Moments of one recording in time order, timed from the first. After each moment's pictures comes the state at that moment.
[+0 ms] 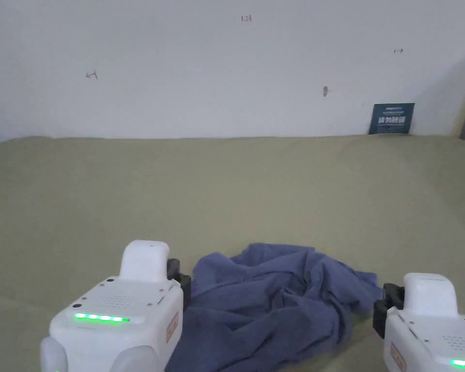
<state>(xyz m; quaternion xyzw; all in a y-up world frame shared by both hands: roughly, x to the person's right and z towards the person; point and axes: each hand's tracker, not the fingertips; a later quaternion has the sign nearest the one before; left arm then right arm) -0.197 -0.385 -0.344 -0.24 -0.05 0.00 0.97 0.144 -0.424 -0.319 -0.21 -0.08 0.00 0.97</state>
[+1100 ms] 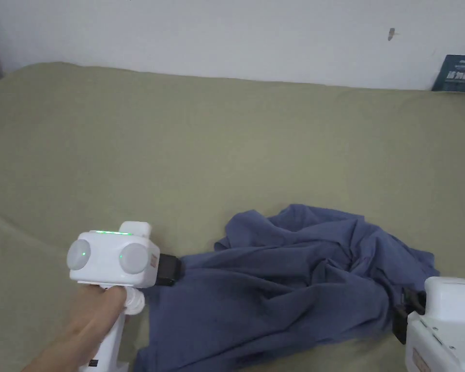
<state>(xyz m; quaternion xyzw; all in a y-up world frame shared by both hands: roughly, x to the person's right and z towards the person) -0.291 -0.536 -0.509 -0.51 0.05 -0.01 0.86 0.125 -0.482 -0.373 -0.30 -0.04 0.04 0.95</state>
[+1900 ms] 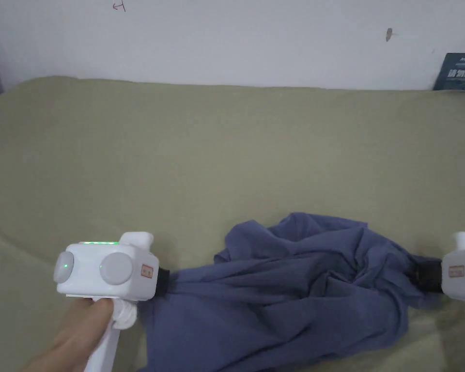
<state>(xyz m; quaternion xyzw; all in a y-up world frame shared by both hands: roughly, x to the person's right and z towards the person) -0.289 -0.522 -0.513 -0.53 -0.03 0.05 0.85 0.225 -0.508 -0.509 -0.45 -0.06 -0.03 0.89</state>
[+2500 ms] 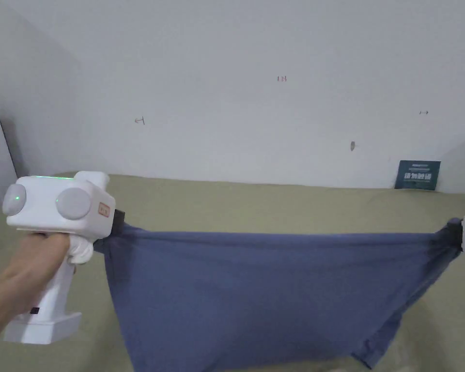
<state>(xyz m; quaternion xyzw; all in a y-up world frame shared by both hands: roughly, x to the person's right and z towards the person) -0.333 -0.260 -0.466 -0.33 0.05 -0.02 0.94 0.245 -0.272 -0.450 -0.25 -0.08 -0.01 0.97</state>
